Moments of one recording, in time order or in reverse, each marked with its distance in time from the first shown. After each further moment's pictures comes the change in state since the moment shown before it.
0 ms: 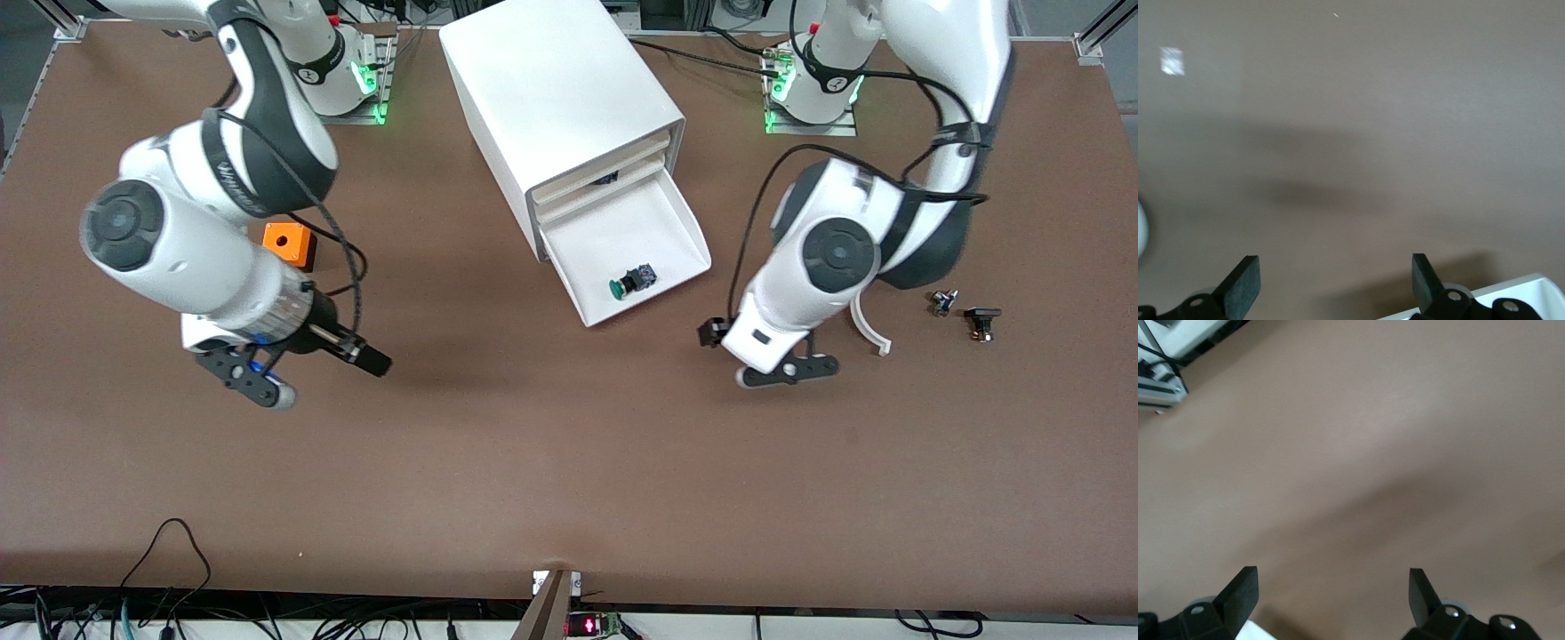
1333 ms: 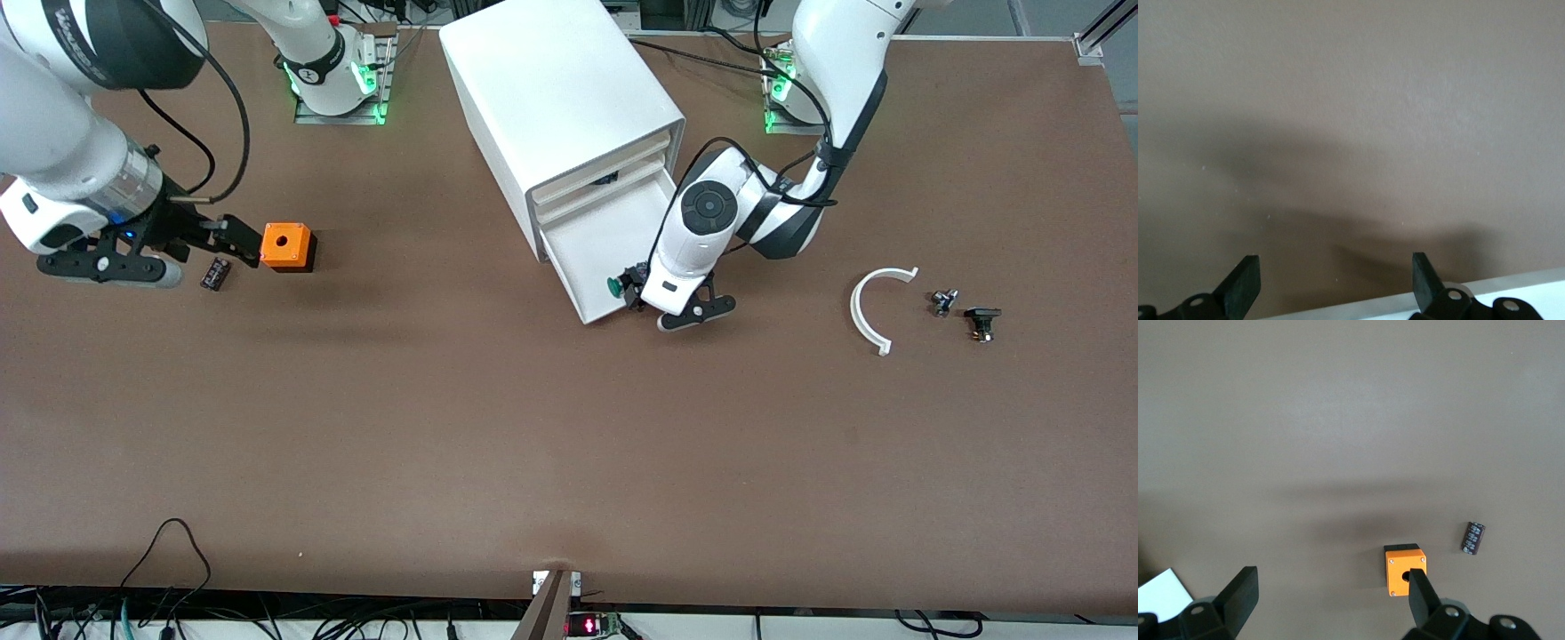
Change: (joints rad) left arm -0.149 0.007 -0.024 -0.384 0.000 0.437 -0.327; right arm 0.000 -0.435 -0.136 -0.413 -0.147 -0.080 -0.503
